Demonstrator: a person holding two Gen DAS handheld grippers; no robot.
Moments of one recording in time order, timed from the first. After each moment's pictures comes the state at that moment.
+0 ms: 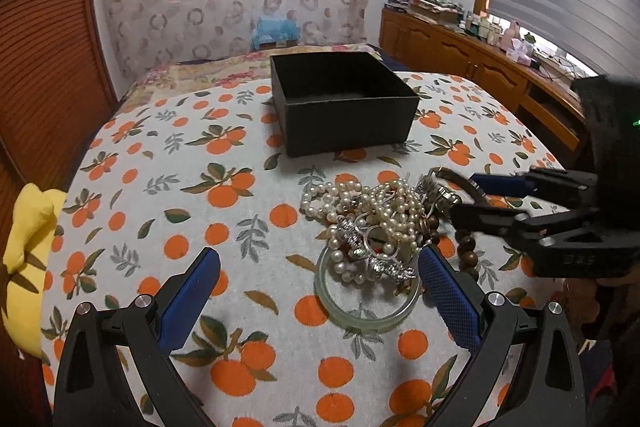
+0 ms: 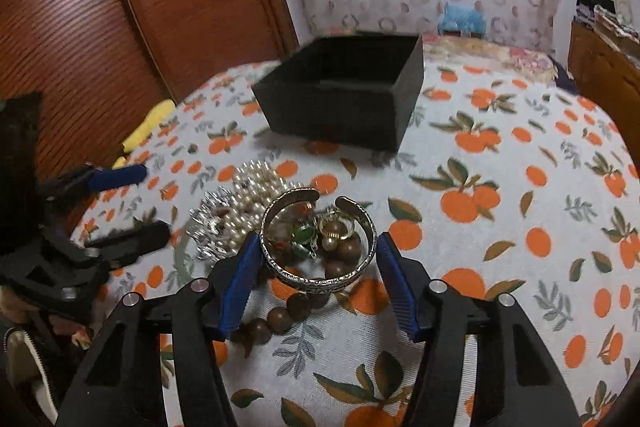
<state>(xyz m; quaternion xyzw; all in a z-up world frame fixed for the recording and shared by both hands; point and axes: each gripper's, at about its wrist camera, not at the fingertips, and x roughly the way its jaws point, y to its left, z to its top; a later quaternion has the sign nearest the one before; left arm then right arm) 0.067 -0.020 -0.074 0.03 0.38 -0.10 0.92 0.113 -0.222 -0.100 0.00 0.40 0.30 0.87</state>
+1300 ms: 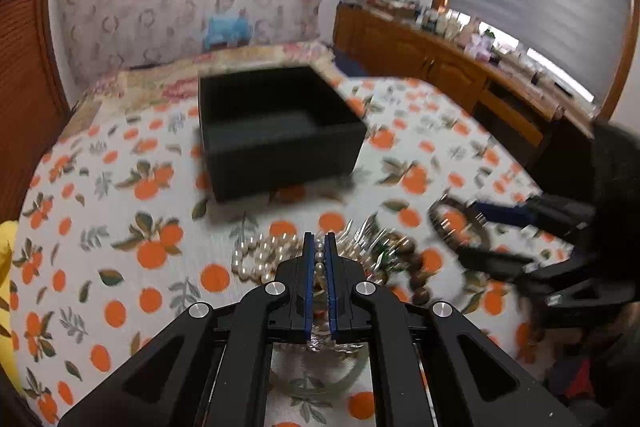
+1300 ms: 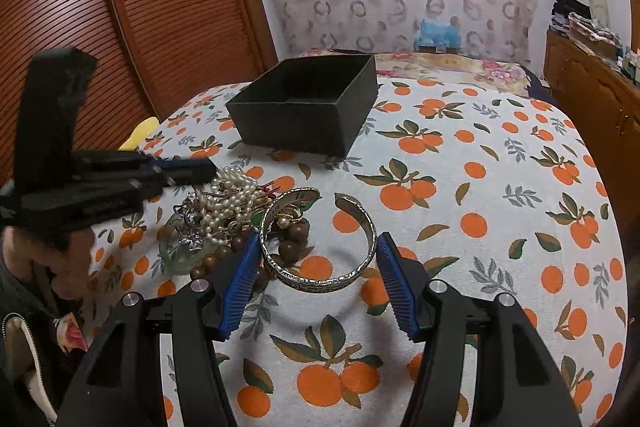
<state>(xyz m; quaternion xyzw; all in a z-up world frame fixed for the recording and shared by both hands) 0.104 -0.048 -0.056 0.01 0.38 -0.19 0.90 0.095 -0.259 -0.092 0.00 0.37 0.26 0.89</state>
